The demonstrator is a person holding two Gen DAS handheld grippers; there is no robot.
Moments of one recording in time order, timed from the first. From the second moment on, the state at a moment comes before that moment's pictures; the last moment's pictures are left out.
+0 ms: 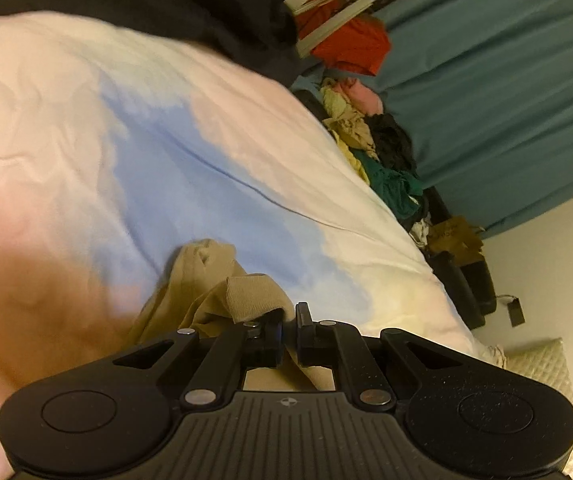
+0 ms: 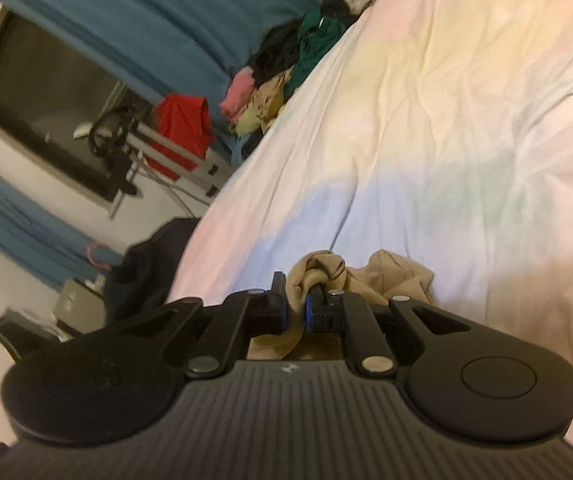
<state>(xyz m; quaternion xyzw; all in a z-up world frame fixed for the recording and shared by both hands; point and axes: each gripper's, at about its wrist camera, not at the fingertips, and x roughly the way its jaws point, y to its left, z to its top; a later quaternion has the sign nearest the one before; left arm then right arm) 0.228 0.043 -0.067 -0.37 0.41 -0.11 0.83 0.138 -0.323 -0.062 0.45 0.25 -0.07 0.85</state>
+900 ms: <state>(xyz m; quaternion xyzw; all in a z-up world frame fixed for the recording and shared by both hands) 0.220 0.019 -0.056 -0.20 0.33 -0.15 0.91 0.145 -0.306 -0.037 0.31 0.19 0.07 0.93</state>
